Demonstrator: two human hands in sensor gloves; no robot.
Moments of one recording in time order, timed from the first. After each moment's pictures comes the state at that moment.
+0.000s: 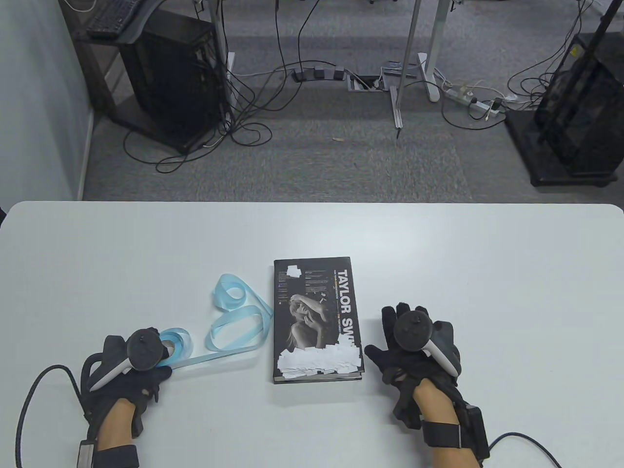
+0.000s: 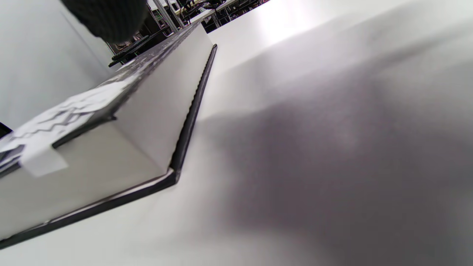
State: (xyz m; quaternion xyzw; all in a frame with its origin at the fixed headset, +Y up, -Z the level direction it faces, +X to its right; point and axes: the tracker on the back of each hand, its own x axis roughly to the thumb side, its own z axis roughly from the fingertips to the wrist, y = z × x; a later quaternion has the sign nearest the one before) left_hand -0.351 -0.765 -0.319 -0.16 -0.03 0.07 0.98; right_hand 0.162 -0.741 -0.338 0.01 0.14 0.96 0.23
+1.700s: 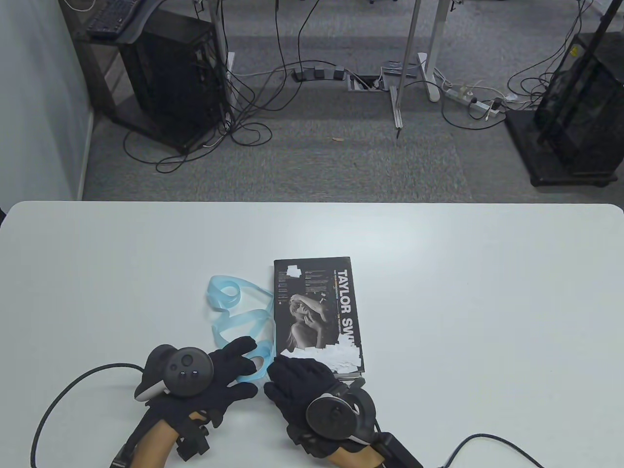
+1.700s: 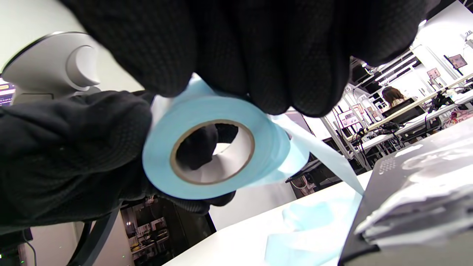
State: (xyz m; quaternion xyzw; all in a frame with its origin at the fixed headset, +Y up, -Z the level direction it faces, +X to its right) left_hand -0.219 -0.698 -0.276 -0.10 -0.31 0.26 0.91; right_hand 0.004 -0.700 -0.237 0.26 -0.21 0.88 0.33
